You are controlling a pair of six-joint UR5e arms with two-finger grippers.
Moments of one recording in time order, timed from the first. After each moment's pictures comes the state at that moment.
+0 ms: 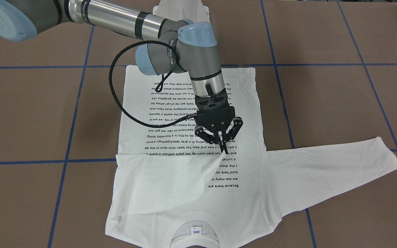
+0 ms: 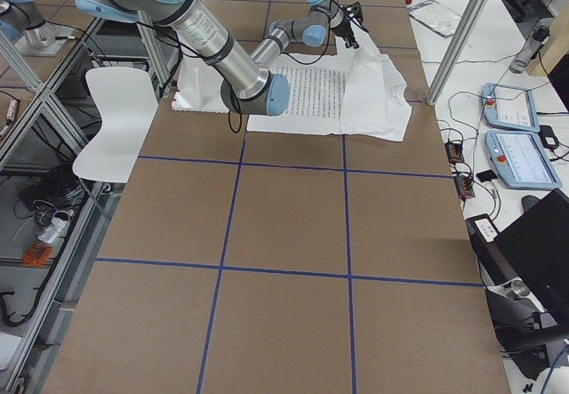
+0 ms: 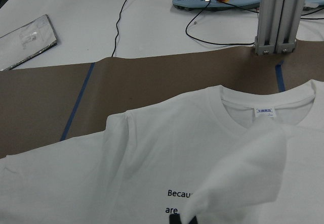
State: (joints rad) left arm -1.51 -1.42 -1.95 -1.50 -2.28 0.21; right arm 0.53 -0.49 1.19 -1.09 1.41 1.19
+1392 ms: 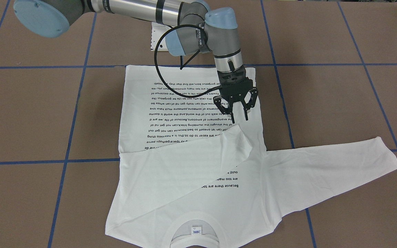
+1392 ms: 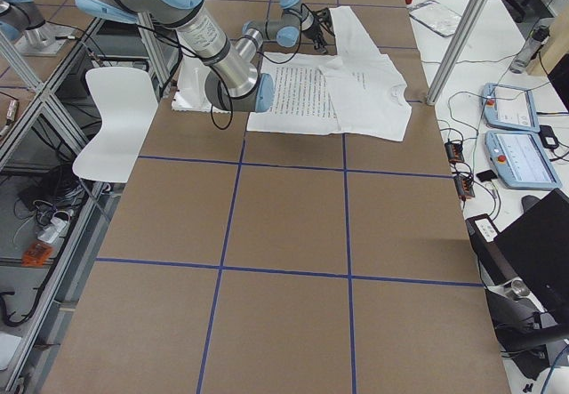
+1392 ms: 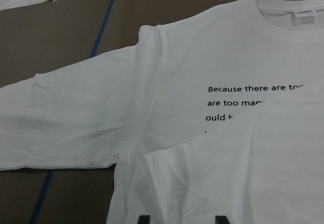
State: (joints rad) left arm -1.51 -1.42 -1.95 -1.50 -2.28 0.21; right arm 0.37 -0.46 1.18 -1.18 1.33 1.28
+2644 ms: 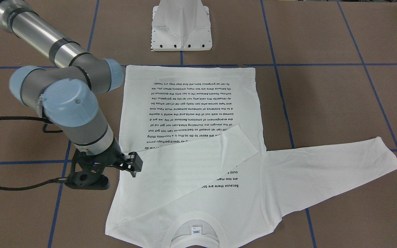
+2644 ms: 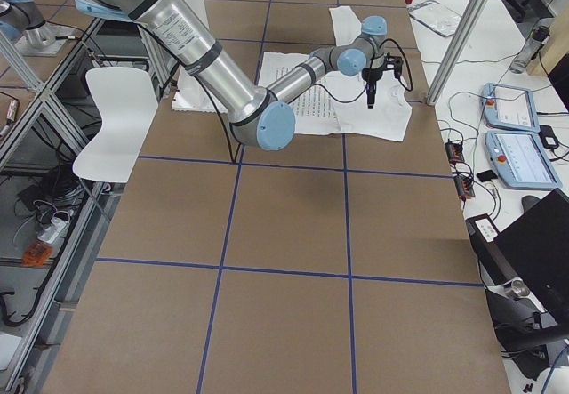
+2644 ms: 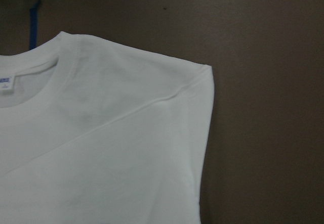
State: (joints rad) left arm -1.49 -1.69 -1.63 -1.88 -2.34 0.09; right arm 0.93 -0.80 1.33 -1.40 2.06 0.97
